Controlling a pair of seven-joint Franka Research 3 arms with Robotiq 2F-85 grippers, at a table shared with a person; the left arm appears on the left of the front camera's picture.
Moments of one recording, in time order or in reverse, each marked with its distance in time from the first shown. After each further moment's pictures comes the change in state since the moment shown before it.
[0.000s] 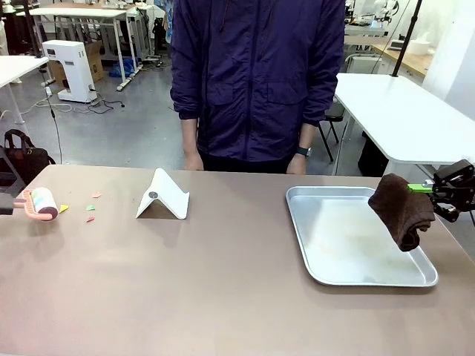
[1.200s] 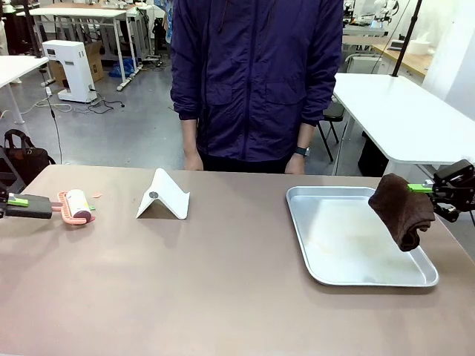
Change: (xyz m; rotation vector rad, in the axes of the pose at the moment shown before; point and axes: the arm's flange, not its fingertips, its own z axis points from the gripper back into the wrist) left arm 0.006 -0.023 -0.075 0.126 0.122 0.011; right arm 0.000 0.000 0.000 0.000 0.000 0.000
